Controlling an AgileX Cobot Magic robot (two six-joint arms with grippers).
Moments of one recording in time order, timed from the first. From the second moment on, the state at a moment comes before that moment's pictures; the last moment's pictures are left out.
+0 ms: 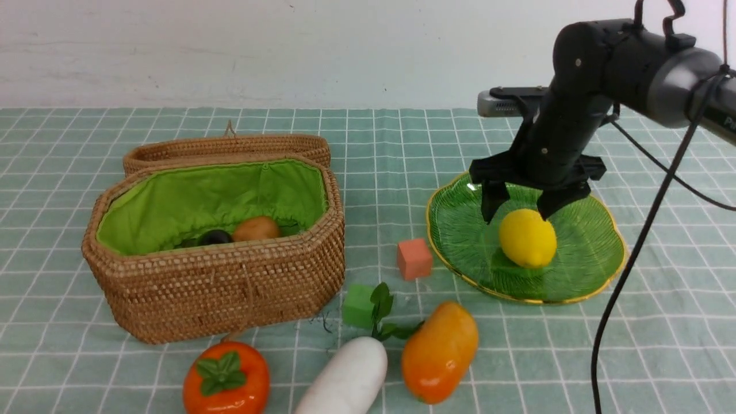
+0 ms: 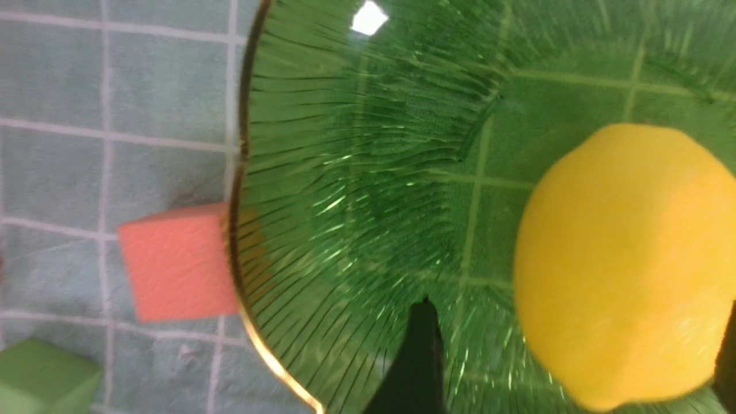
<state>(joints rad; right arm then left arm) 0.27 2.11 -1.92 0.10 1.14 0.13 -0.04 -0.01 0.03 0.13 0.36 -0.24</state>
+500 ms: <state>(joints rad) 0.38 1.63 -1.34 0.31 0.88 0.16 -0.04 -0.01 0.03 0.13 0.36 -0.24</state>
